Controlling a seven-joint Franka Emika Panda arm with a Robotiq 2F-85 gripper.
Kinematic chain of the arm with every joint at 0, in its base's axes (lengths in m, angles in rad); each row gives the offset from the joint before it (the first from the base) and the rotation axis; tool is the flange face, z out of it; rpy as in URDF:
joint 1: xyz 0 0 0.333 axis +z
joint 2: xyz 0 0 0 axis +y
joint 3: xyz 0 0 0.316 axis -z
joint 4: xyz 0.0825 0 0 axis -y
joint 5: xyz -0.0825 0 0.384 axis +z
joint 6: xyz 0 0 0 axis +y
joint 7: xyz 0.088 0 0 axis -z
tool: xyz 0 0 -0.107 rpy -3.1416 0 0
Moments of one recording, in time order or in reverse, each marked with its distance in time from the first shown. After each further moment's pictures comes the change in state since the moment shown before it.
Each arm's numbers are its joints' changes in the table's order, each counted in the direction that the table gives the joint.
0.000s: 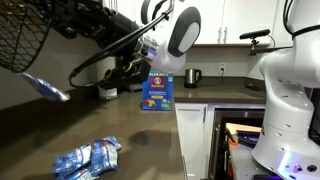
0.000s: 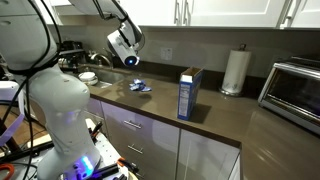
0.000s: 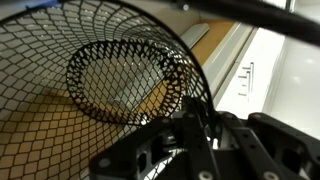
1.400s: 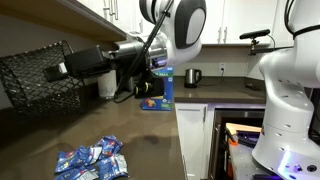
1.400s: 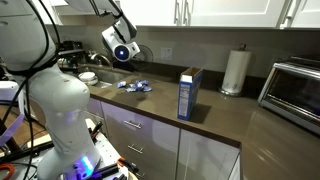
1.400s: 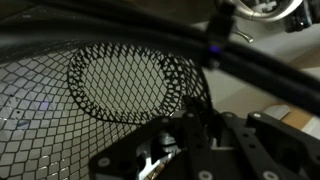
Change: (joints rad) arm 0.004 -0.026 -0.070 0.029 0.048 -0.623 0.047
